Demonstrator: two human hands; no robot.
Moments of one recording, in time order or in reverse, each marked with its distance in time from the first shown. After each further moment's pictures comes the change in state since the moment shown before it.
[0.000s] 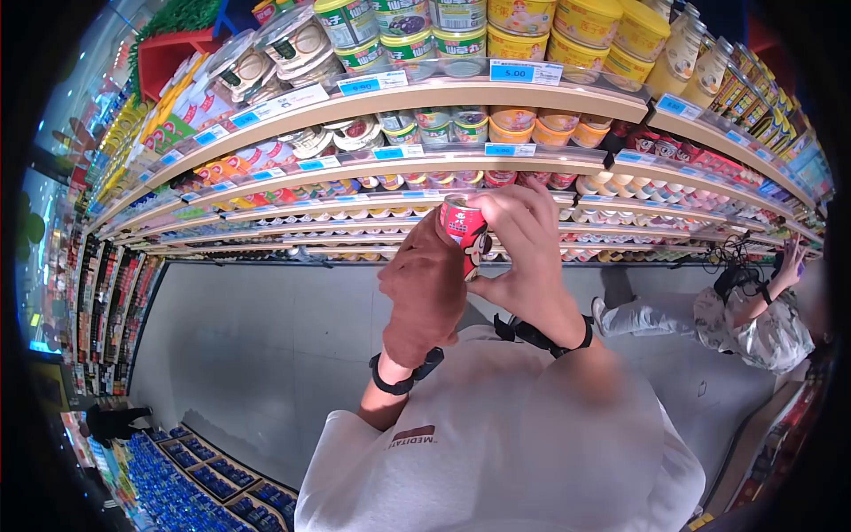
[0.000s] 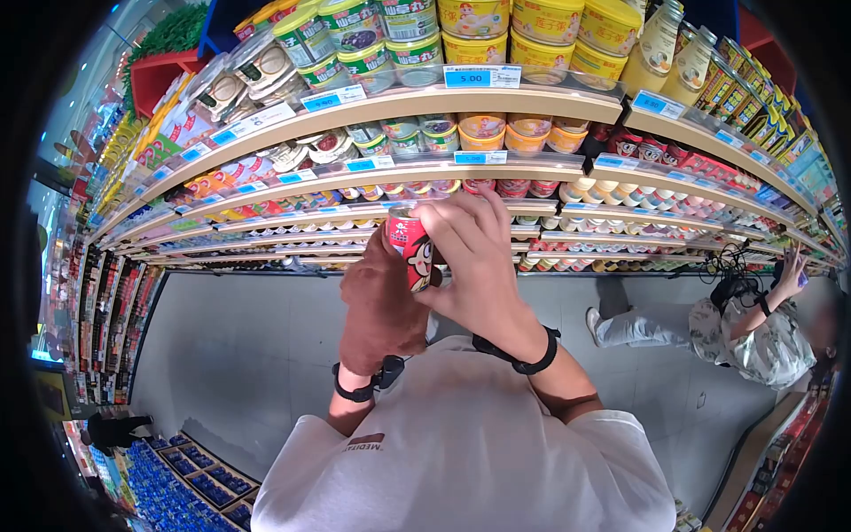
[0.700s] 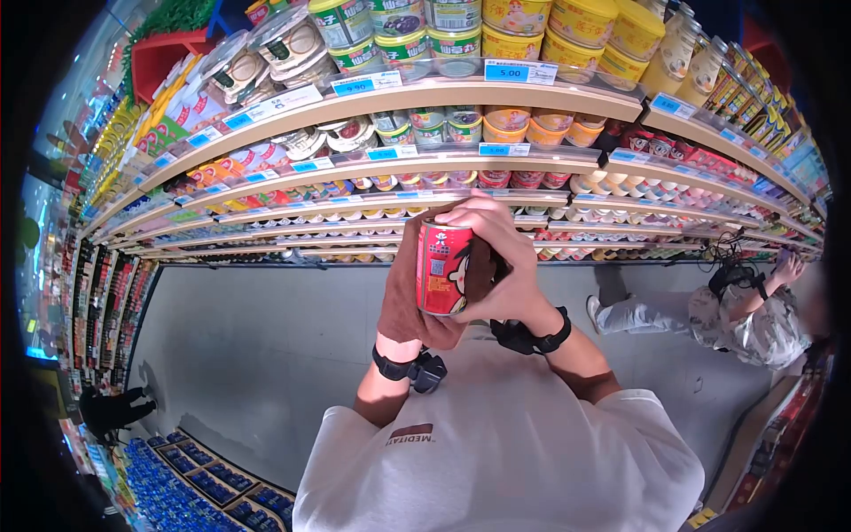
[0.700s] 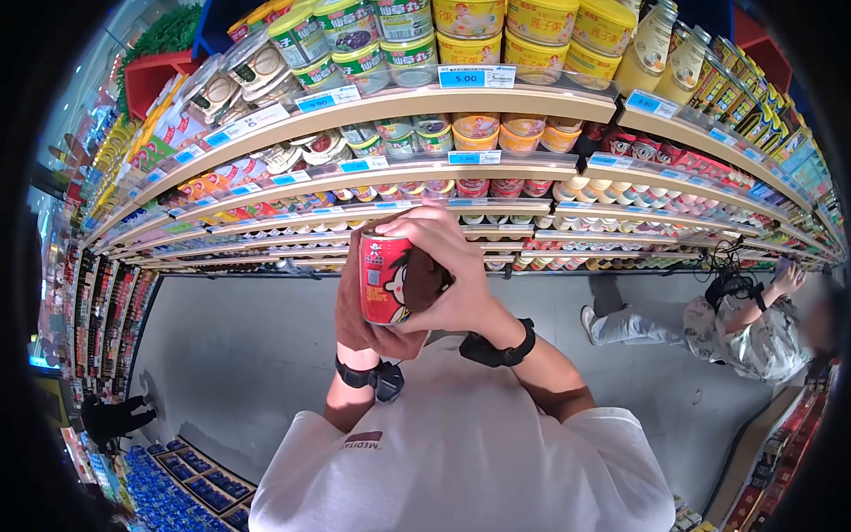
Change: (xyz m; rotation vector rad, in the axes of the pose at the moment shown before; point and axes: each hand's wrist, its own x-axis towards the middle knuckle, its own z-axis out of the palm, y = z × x) left_hand 0.001 -0.005 -0.030 -0.445 0.183 0.429; right_hand -0.004 0.007 0.026 0.537 0.019 -0.020
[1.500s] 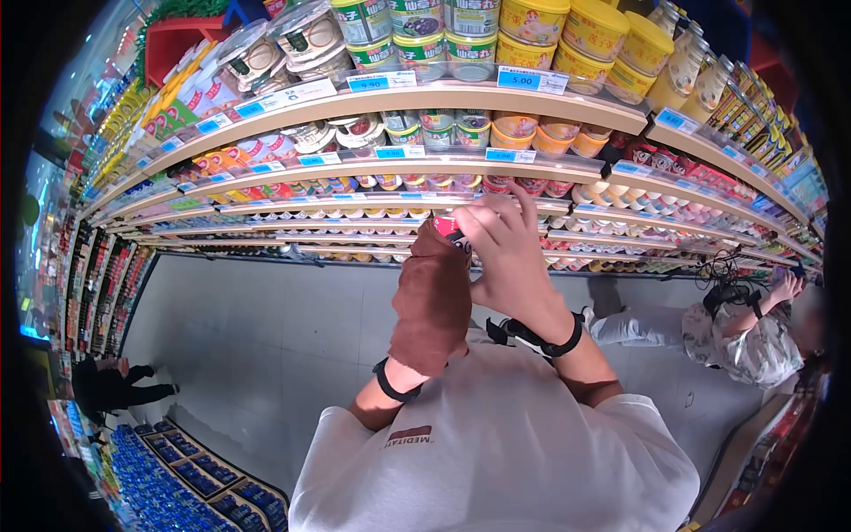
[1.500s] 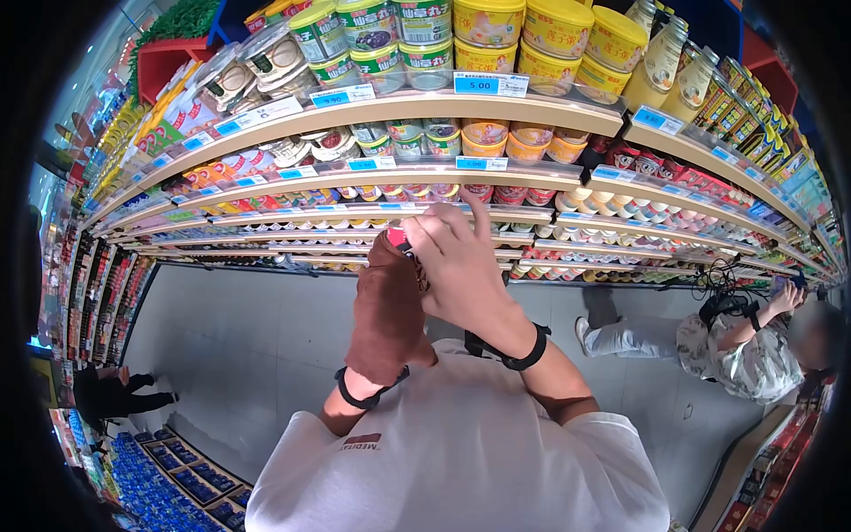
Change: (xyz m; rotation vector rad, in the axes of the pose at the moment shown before) left_hand -0.014 0.009 0.019 0.228 -0.318 -0.432; right_hand -0.002 0.001 -0.004 -0.665 -0.191 -0.096
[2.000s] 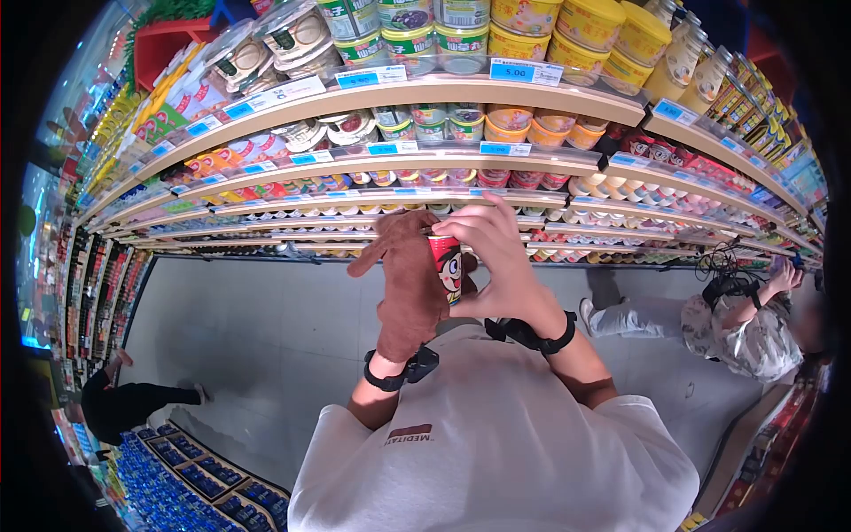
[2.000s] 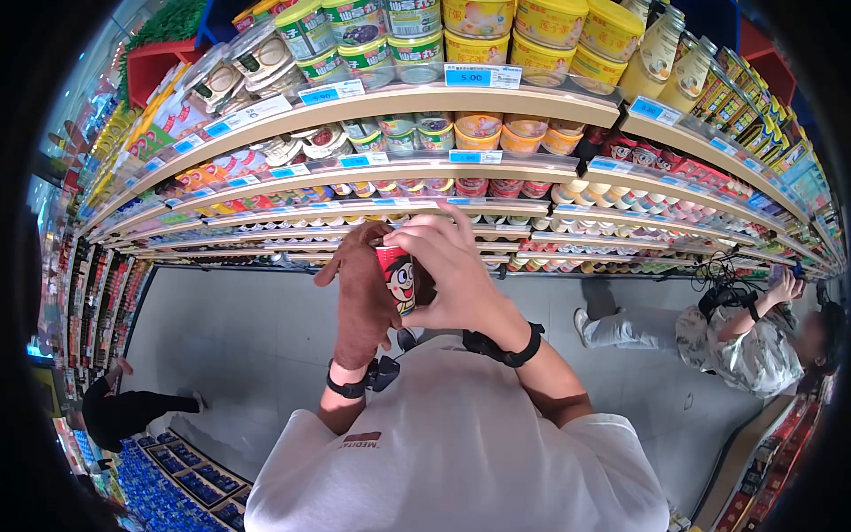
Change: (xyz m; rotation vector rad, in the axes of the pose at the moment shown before) left_hand 0.009 -0.009 -0.008 -0.677 0.129 -0.165; right_hand -0.011 0.006 0.001 0.383 -0.056 0.040
